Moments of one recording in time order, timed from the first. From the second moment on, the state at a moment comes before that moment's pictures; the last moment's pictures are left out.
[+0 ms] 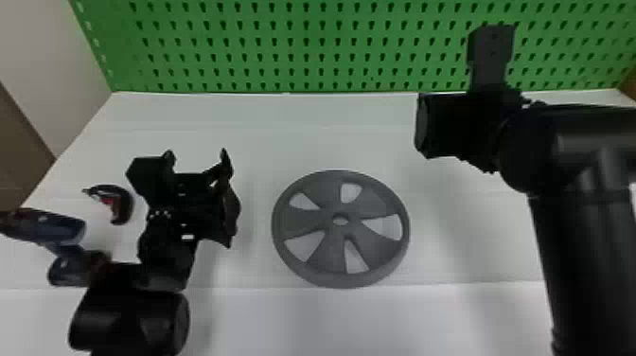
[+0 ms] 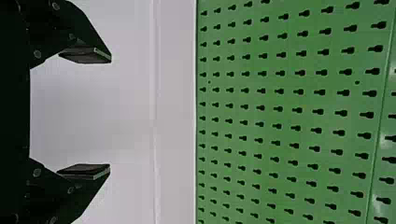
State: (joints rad) left arm -0.05 0.11 -0.09 -1.45 0.14 -0.18 0.08; right arm -0.45 -0.07 0.09 -1.81 -0.24 1.15 -0.34
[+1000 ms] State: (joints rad) left arm -0.04 0.11 -0.08 -1.46 0.13 -0.18 0.08; right arm -0.71 -0.16 0.08 -1.37 -1.31 1.41 -1.18
